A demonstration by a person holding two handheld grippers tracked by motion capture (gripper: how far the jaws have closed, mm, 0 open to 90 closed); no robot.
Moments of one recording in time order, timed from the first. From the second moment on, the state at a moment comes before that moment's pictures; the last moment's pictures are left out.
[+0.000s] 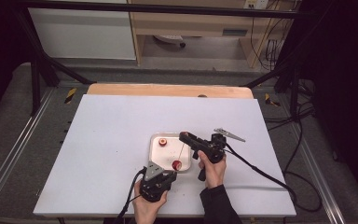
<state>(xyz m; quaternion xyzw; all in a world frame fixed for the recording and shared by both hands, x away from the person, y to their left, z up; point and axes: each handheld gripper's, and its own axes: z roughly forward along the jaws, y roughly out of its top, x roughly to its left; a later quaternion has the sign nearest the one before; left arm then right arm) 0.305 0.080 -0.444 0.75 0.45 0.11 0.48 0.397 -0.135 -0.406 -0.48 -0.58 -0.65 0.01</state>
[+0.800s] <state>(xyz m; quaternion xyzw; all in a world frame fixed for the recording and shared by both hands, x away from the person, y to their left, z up) 0.307 0.079 -0.443 0.73 0.47 0.09 0.49 0.396 -0.133 -0.410 -0.48 -0.58 -0.66 0.01</state>
